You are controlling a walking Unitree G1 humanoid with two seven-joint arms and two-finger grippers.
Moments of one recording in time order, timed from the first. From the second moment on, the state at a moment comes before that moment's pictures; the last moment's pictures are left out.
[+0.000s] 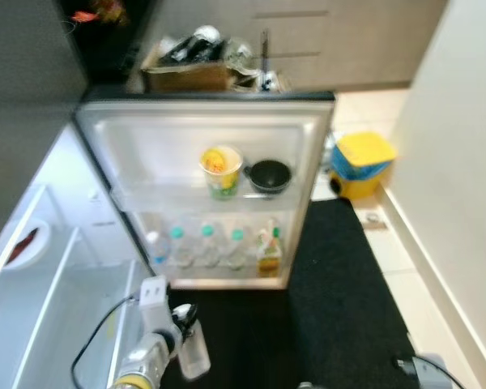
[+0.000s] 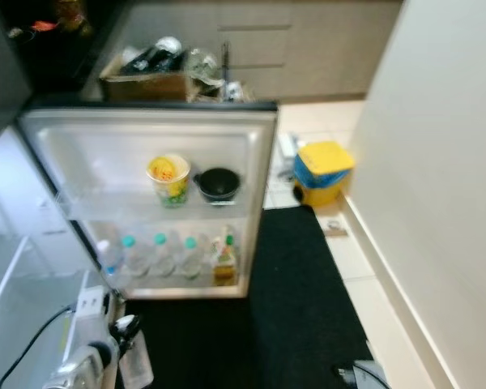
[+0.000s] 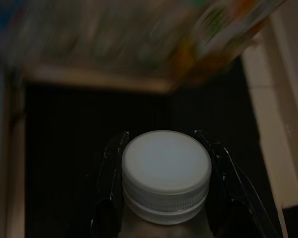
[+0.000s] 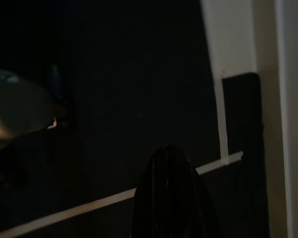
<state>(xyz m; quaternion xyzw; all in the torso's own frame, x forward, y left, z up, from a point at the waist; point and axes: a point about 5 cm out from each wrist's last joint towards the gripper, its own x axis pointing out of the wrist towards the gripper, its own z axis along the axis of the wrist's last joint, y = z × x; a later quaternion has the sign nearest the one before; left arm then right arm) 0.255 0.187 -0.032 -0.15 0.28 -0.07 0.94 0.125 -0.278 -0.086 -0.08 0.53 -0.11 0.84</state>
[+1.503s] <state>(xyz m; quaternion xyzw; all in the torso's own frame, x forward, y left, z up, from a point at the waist) 0.287 0.197 0.017 -0.28 0.12 -0.20 0.93 0.204 -0.234 -0.057 -0.11 0.39 0.11 0.91</state>
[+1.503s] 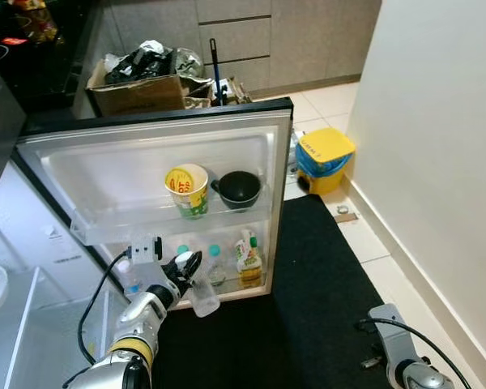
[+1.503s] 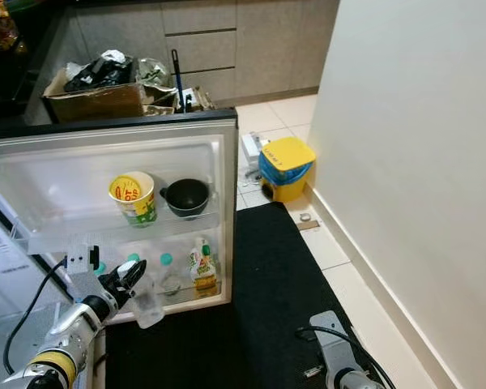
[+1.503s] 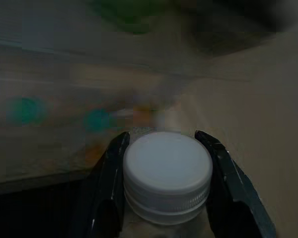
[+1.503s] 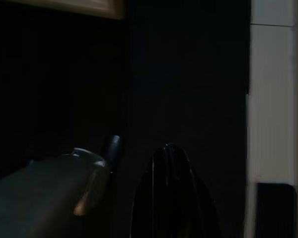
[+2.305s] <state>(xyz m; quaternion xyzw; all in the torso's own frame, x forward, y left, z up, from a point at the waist) 0.301 0.241 0.159 -0.30 -0.14 -0.53 0.78 0.281 -0.168 0.040 0.01 0.13 0.47 0.87</state>
